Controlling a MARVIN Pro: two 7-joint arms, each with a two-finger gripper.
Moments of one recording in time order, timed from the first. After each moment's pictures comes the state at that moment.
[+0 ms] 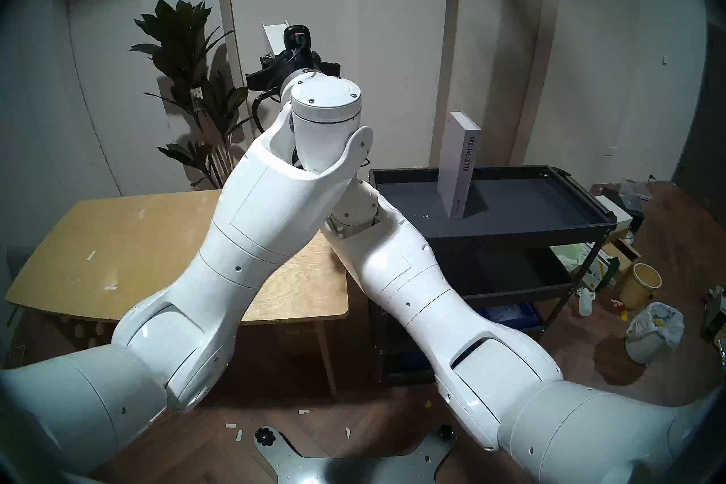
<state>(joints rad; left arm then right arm) 0.74 -1.59 -0.97 -1.59 -0.30 0.57 1.07 -0.89 -1.59 0.97 -1.21 0.23 -0.22 -0.13</state>
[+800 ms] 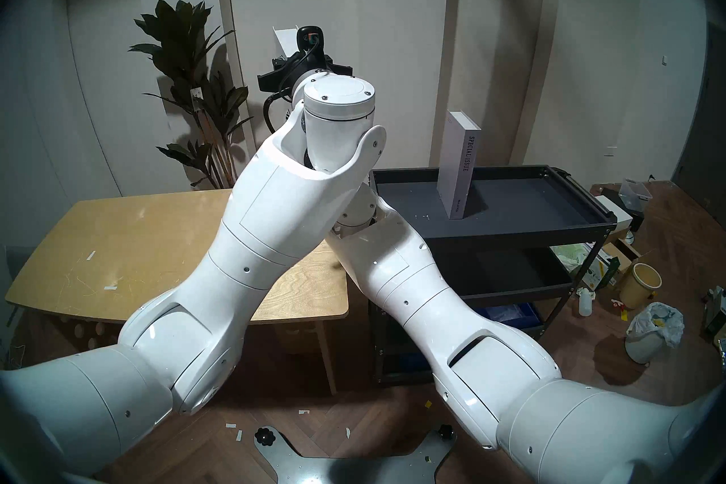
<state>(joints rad) 0.74 -1.62 -0.95 -1.59 -0.32 0.61 1.08 -0.88 -1.59 0.96 -1.19 0.25 -0.24 -0.12</state>
